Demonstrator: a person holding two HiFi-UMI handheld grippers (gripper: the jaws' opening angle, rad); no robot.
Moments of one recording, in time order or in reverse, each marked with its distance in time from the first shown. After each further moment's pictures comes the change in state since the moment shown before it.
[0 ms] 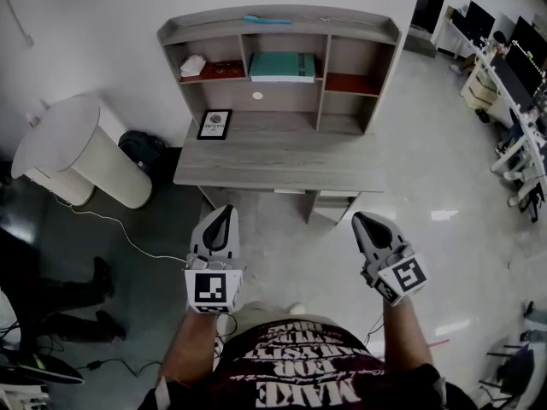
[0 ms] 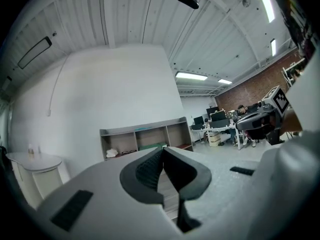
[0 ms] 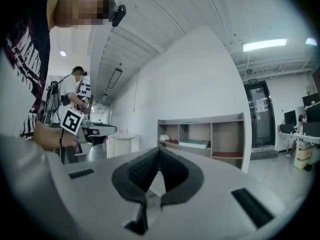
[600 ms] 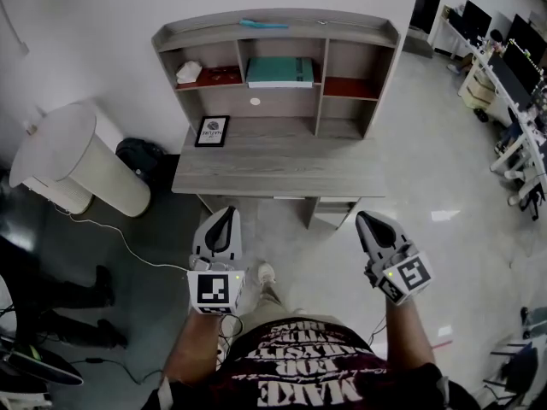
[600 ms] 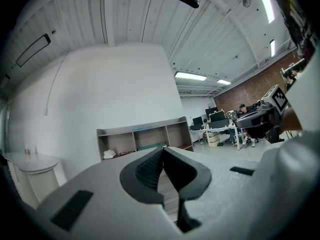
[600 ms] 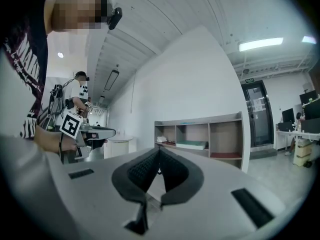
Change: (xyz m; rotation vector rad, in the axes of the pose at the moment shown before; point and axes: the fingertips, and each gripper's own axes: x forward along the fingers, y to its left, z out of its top) left arm 0.028 0.007 -0.006 0.002 -0.011 -0.017; right arm 0.017 -0.021 0.000 0.032 -0.022 -0.029
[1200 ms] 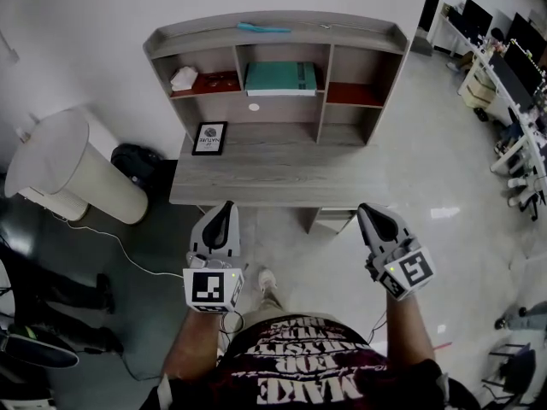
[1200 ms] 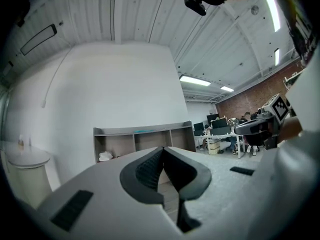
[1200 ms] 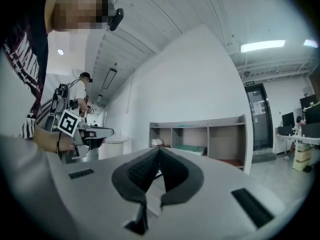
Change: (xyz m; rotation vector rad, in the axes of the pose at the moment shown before) left arm 0.061 0.036 0.008 -0.070 -0.049 -0.014; right arm 0.062 -0.037 0.013 -0.028 -0.006 -0.021
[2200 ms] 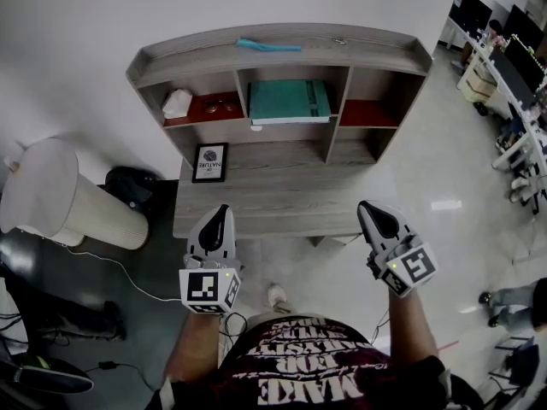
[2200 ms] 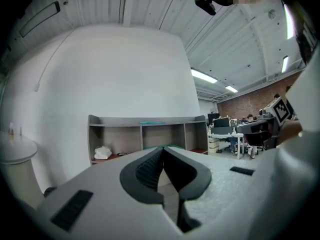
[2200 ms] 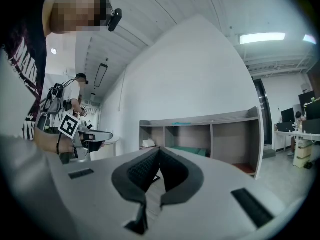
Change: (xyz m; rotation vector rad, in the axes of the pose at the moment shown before) left arm 0.122 0.100 -0.028 -0.072 0.069 -0.029; right arm 0.137 -0.055 0.005 0.035 0.012 -0.033
